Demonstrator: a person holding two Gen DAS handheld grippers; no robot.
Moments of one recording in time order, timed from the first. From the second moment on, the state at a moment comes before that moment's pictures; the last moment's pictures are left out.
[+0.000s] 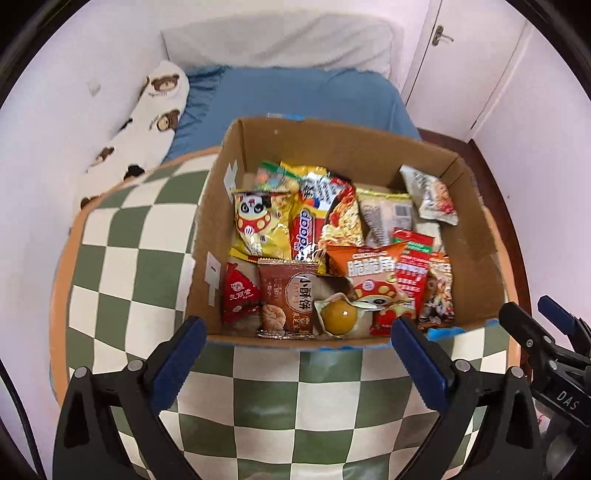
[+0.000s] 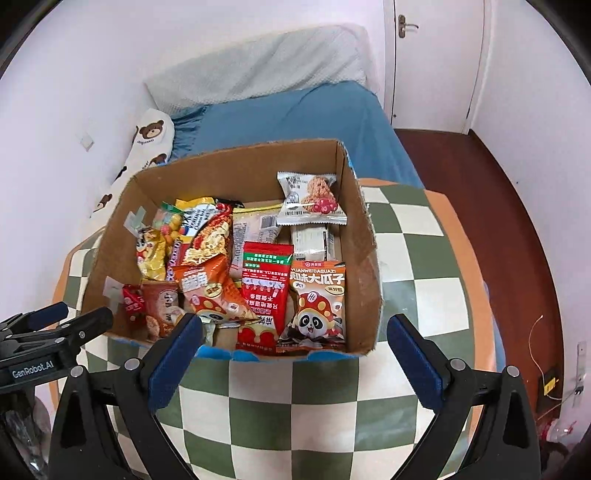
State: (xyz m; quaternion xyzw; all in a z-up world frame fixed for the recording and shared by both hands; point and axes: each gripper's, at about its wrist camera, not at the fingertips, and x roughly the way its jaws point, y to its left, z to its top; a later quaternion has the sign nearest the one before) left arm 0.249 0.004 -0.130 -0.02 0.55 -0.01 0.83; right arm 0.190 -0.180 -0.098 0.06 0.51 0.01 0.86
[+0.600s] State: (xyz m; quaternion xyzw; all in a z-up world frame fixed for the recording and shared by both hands) left arm 0.117 0.001 -0.032 -0.01 0.45 -0.02 0.89; right arm 0.046 -0.166 0.019 0.04 0.40 0.04 0.91
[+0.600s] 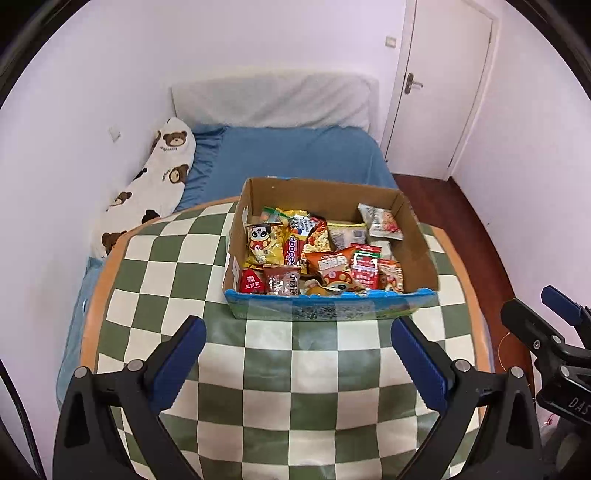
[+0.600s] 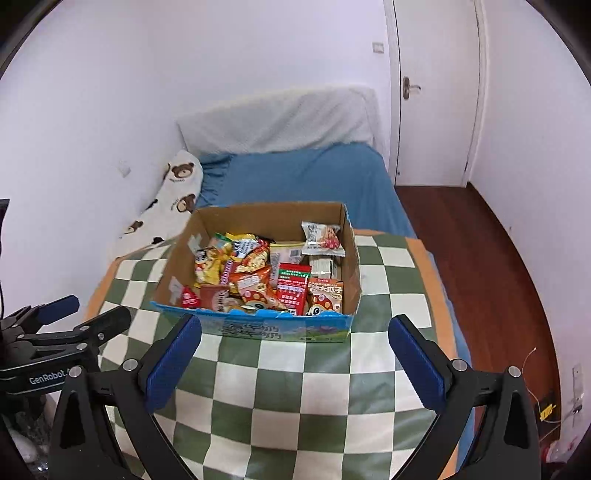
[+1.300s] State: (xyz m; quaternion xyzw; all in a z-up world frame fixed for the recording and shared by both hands) left arm 0.037 0.007 0.012 0.00 0.39 -0.01 0.92; right arm -0.046 -0.160 0.073 0.05 0.37 0.05 0.93
